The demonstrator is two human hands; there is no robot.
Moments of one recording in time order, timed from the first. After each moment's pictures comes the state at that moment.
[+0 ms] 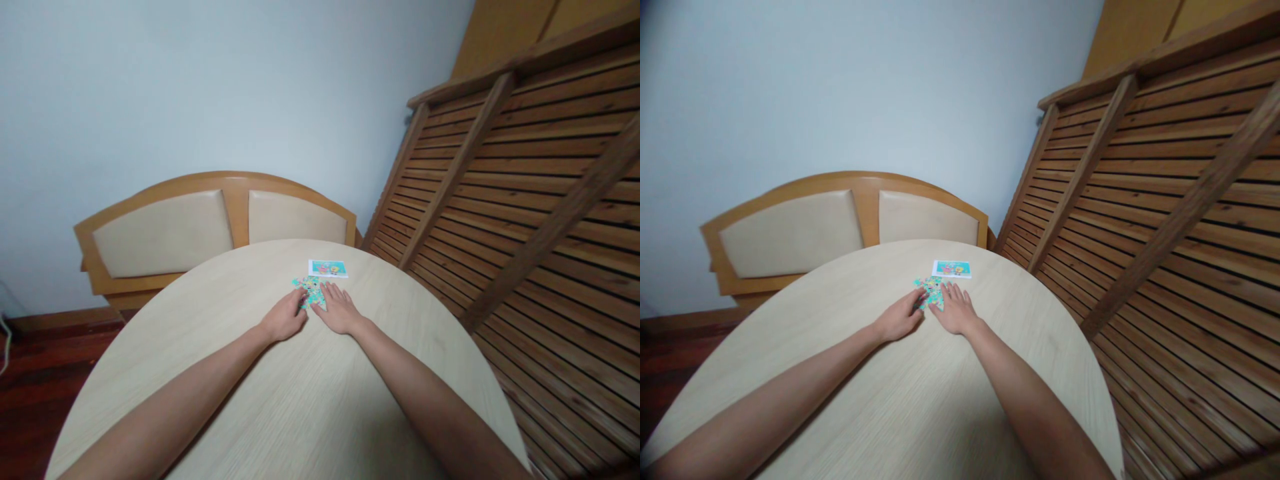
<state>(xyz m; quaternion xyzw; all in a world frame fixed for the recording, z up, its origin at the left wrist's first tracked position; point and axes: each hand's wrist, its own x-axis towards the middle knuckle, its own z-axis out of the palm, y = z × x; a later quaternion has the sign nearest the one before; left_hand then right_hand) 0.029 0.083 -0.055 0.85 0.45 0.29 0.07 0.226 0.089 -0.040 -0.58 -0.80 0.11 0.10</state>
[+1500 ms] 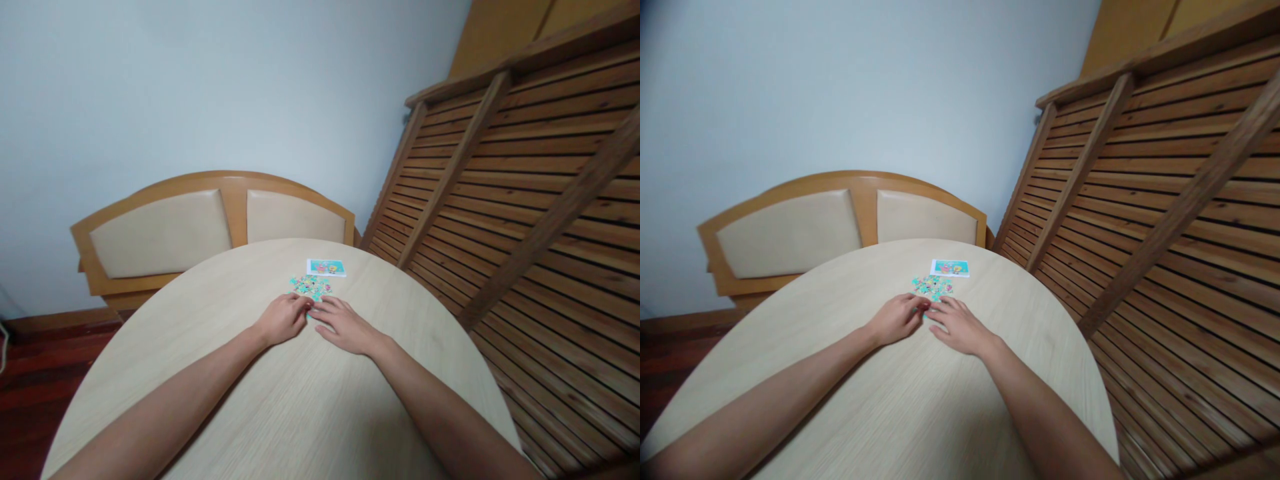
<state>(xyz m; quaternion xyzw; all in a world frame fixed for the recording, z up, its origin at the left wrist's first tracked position) 0.028 0.063 -0.029 0.90 0.37 0.23 0.00 0.253 0.039 -0.020 -0.36 -0.92 0.06 0.17</state>
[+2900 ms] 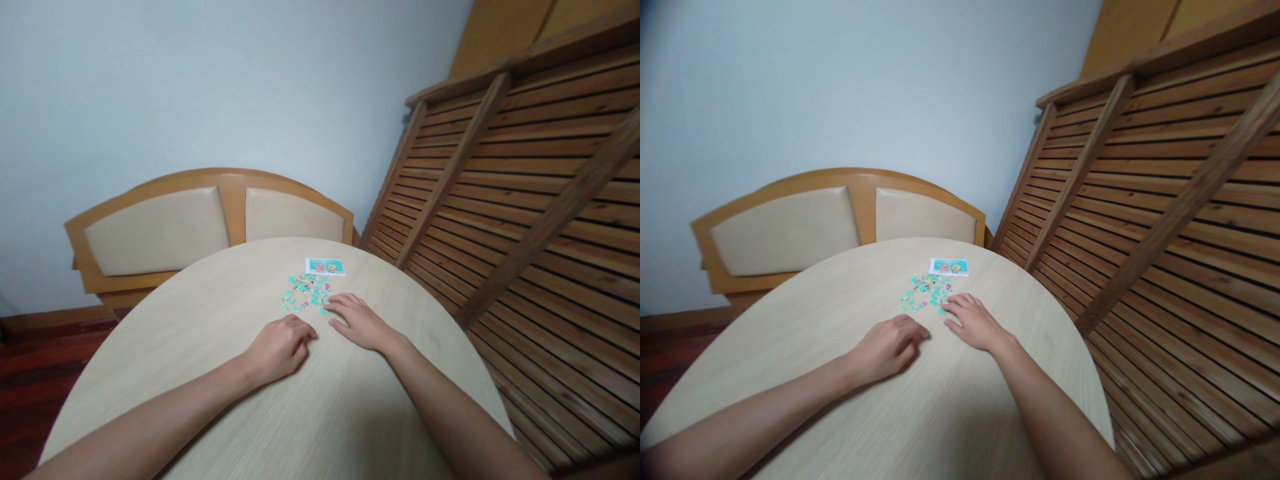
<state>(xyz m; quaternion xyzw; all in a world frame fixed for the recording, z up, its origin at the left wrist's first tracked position) 0.032 -0.007 -0.008 0.90 0.38 0.20 0.09 0.282 0.041 -0.017 -0.40 -0.90 0.04 0.19</state>
